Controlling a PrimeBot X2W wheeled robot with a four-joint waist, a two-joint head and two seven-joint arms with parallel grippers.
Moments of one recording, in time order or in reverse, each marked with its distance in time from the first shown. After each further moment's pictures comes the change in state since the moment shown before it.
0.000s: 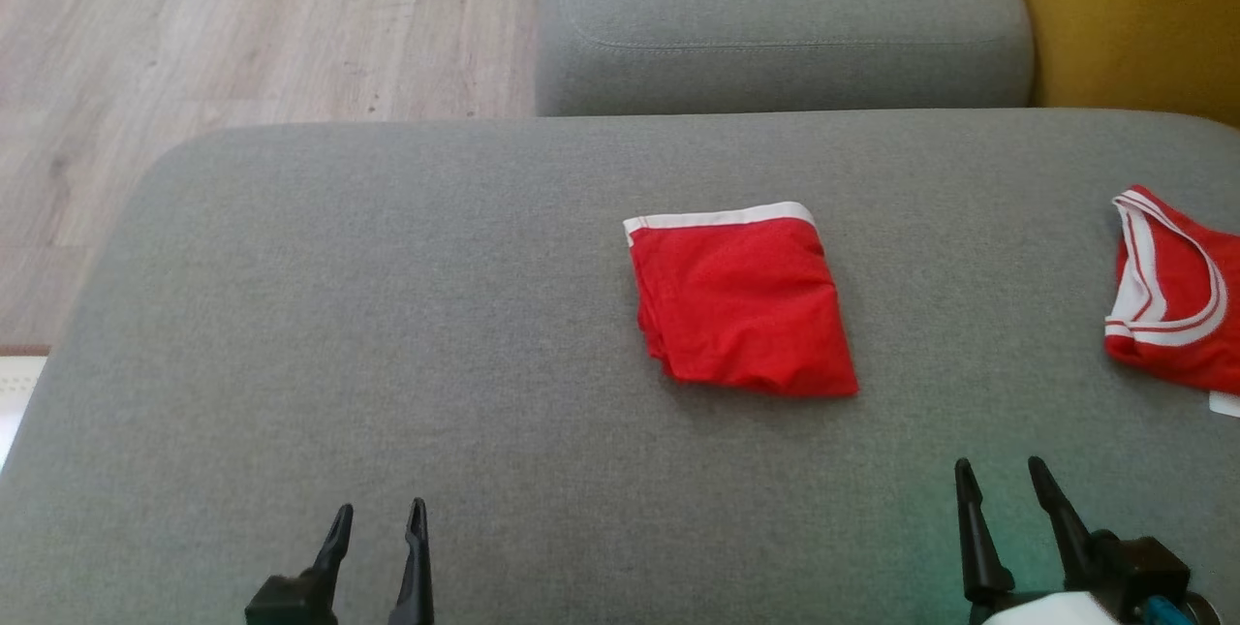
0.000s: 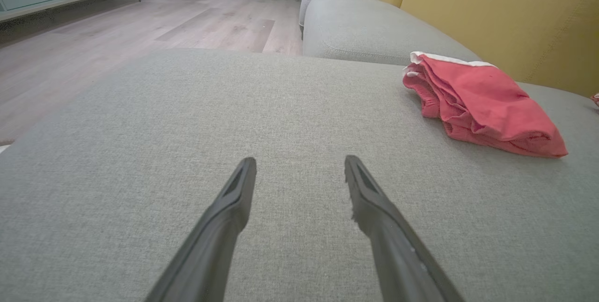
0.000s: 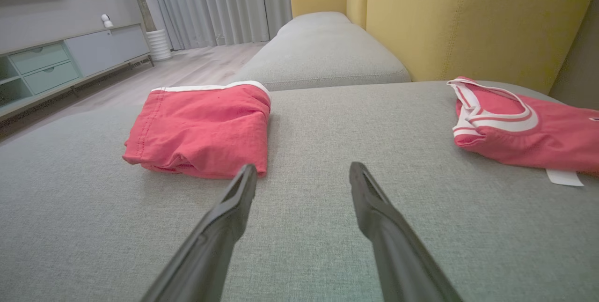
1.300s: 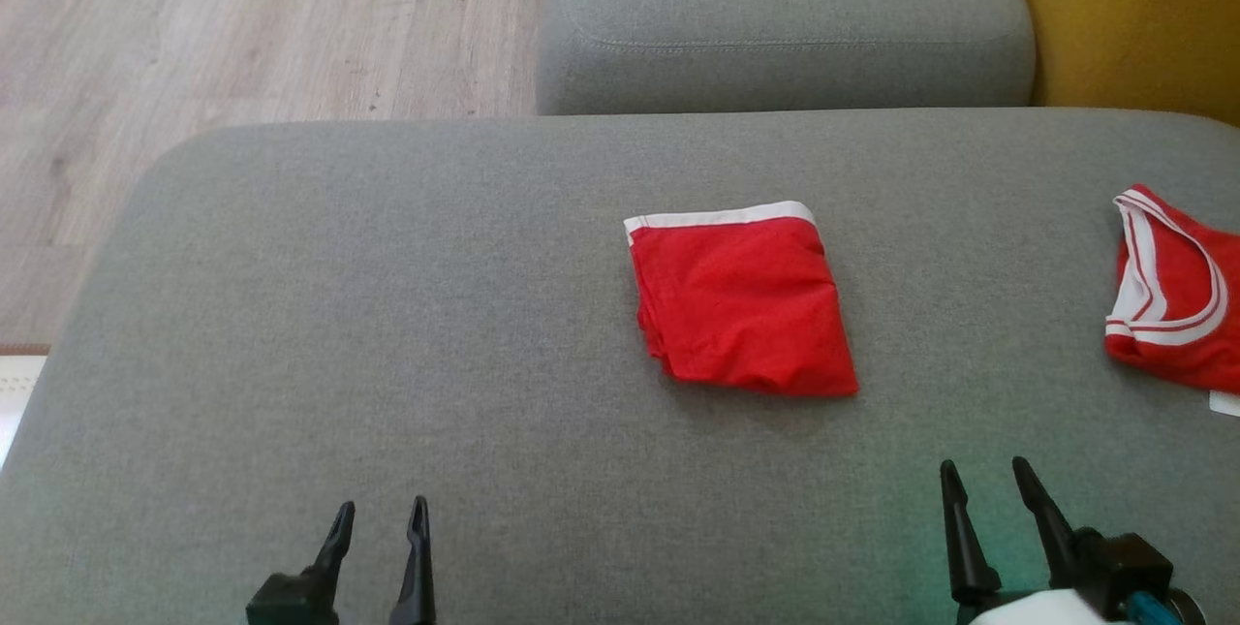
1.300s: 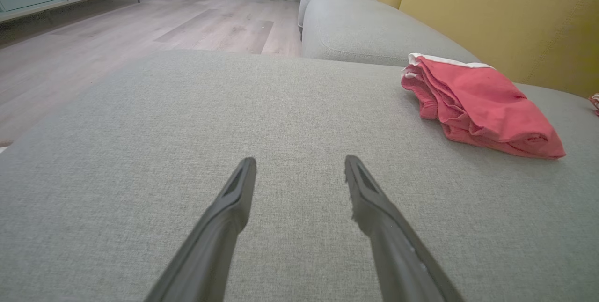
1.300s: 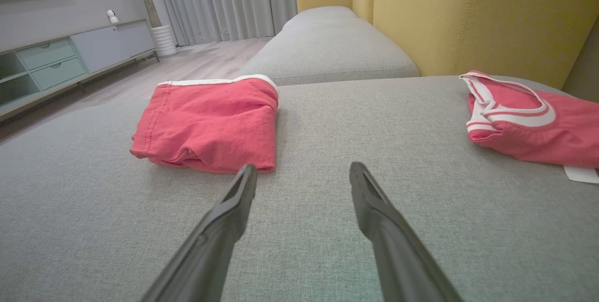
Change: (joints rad) left arm -0.002 0.000 -0.002 -0.002 0.000 0.000 0.000; right arm -0.014 0.001 0.021 0.021 -0.002 0.000 0.000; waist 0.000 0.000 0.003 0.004
